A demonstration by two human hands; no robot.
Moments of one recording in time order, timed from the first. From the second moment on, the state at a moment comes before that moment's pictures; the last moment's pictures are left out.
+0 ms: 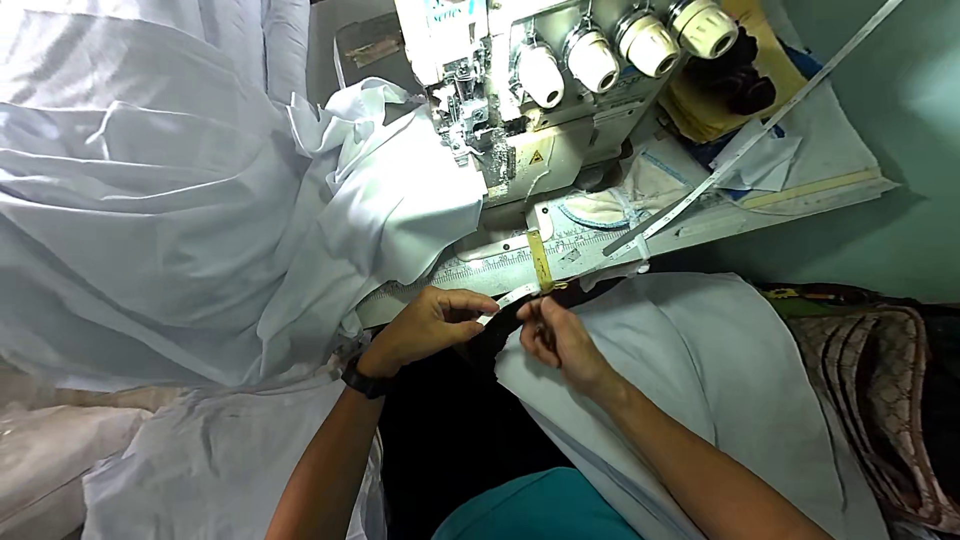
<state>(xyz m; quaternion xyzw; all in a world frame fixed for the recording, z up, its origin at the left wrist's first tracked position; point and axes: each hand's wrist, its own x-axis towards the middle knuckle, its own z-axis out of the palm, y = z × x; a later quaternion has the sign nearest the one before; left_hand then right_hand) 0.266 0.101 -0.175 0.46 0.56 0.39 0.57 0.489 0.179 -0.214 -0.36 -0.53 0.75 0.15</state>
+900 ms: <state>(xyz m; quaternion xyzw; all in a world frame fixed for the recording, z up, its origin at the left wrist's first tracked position) 0.222 0.098 -0.112 0.58 0.62 0.33 0.40 0.442 0.204 -0.175 -0.29 -0.49 0.77 0.29</state>
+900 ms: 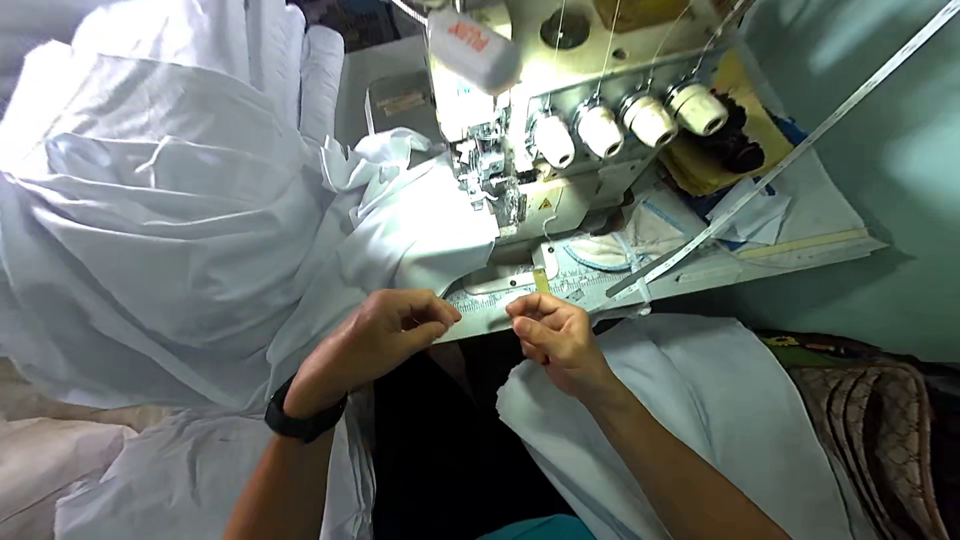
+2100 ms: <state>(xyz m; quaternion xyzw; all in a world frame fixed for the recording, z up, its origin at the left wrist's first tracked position) 0.195 0.191 -0.135 0.66 0.68 0.32 0.03 0.364 0.249 -0.175 -0.28 -0.74 0.33 0.51</state>
